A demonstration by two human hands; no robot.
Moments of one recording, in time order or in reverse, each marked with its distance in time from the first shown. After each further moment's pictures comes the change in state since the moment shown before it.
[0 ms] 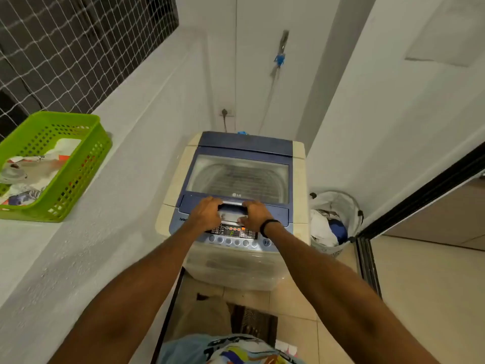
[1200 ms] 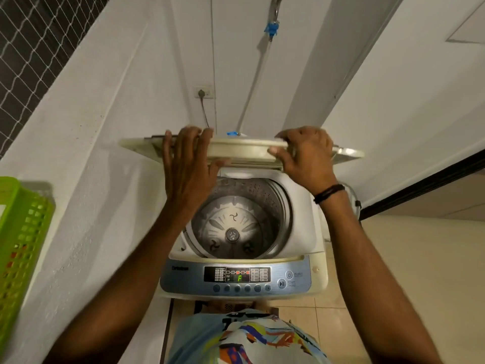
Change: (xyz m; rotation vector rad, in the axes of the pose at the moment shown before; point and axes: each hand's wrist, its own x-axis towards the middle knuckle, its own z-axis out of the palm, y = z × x) left_hand 0.143 0.003 -0.151 0.163 0.729 0.244; right_hand 0.093 -0.015 -0.216 -0.241 0.713 -0.063
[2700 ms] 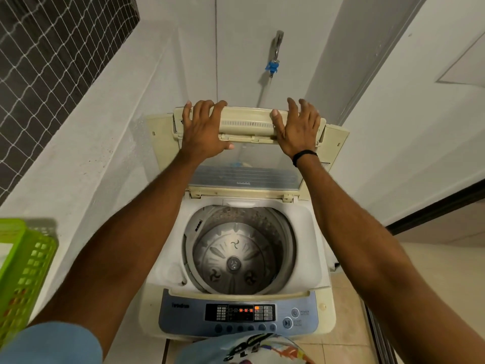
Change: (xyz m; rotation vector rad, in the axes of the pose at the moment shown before) left_hand 0.173 -0.036 0.059 -0.040 -0.159 0.085; right_hand 0.160 0.023 0.053 0.040 0.149 0.227
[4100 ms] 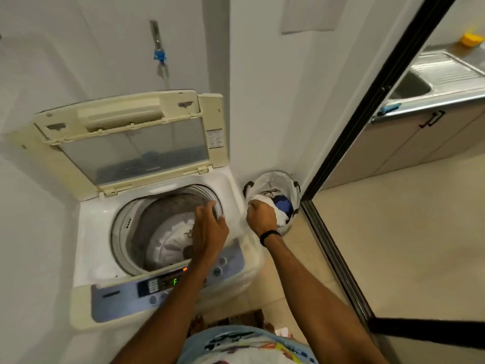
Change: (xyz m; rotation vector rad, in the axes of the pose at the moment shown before) left_hand -0.275 0.301 0.071 -0.535 -0.284 -0.387; right_hand -0.327 0.190 -0.042 0.257 -0.266 0.521
